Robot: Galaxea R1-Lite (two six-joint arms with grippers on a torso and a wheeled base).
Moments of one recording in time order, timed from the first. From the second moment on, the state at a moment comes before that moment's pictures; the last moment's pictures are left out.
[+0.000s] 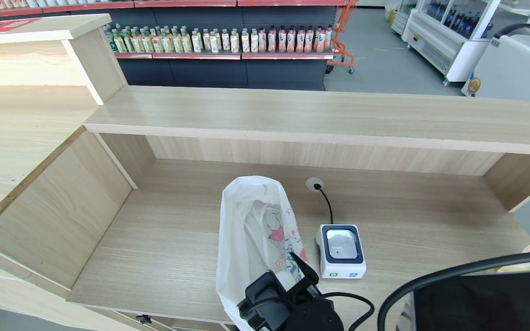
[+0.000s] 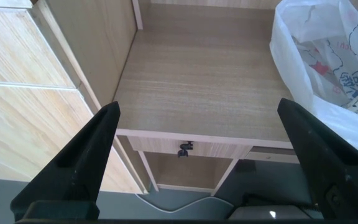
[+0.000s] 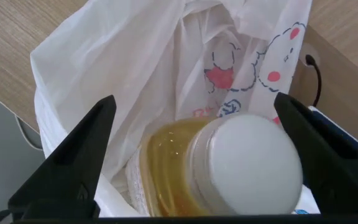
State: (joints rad) left arm 0.00 0.00 0.00 0.00 -0.02 0.00; right arm 1.13 2.23 -0.61 -1.44 -0.74 -0.37
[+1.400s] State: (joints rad) left arm 0.00 0.00 0.00 0.00 -0.02 0.00; right arm 0.70 1.33 -0.78 -0.64 -0.60 -0.41
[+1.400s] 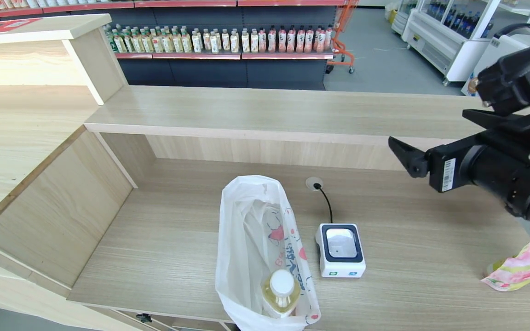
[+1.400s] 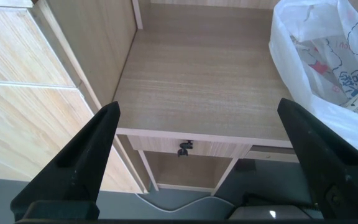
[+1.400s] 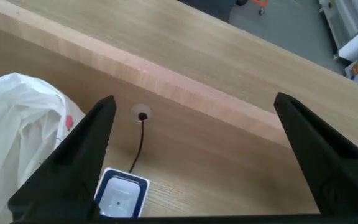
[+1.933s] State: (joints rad) left arm 0.00 0.00 0.00 0.00 -0.02 0.00; right arm 0.07 1.24 -0.93 0.09 -0.27 0.09
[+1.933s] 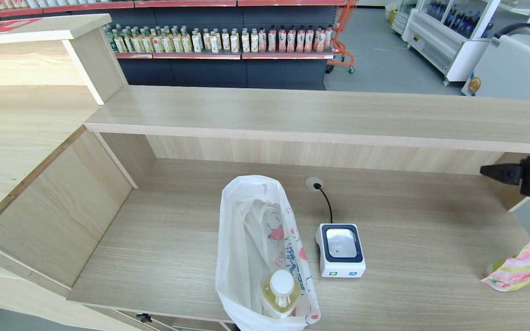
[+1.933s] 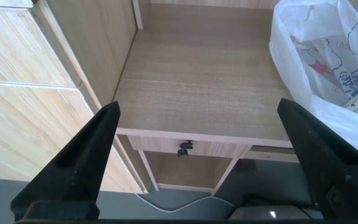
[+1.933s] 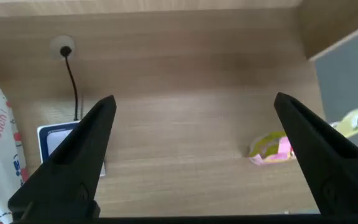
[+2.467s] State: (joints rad) left arm 0.00 0.00 0.00 0.00 -0.02 0.00; right arm -0.06 1.10 -0.84 0.16 -0.06 0.15
